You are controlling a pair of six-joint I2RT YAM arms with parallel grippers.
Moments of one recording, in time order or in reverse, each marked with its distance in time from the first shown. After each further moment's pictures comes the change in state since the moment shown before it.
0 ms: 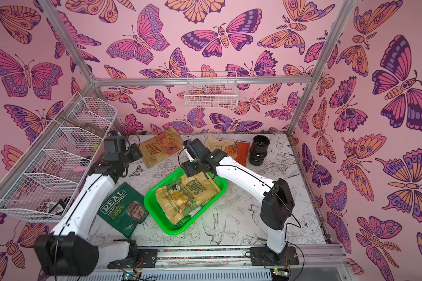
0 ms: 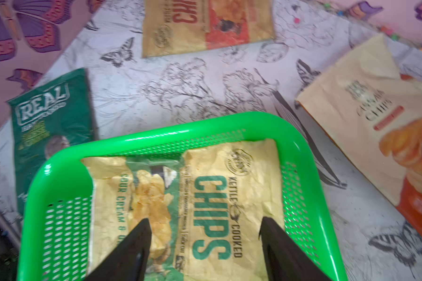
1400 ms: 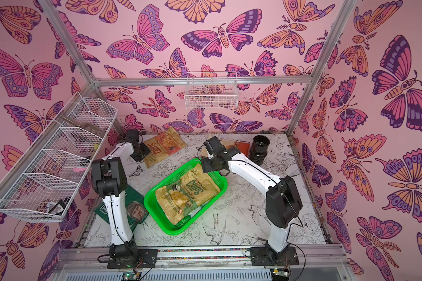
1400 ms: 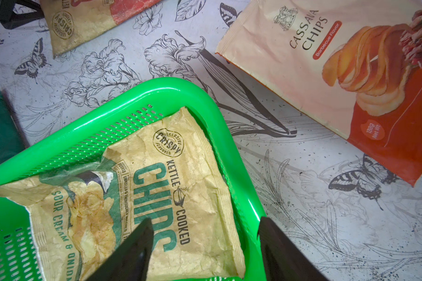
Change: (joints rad) left arm 0.142 0.943 0.600 -0.087 0.213 -0.261; right arm -0.161 -0.023 -0.092 -0.029 -0.039 0.091
